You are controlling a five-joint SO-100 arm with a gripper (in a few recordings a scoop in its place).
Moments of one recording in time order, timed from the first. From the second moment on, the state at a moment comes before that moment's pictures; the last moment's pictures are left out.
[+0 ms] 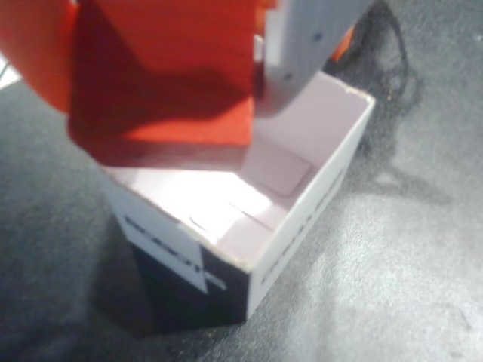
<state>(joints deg) 74.4 134.5 122.4 92.5 71.1</state>
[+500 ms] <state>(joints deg) 70.0 134.3 122.4 95.8 74.3</state>
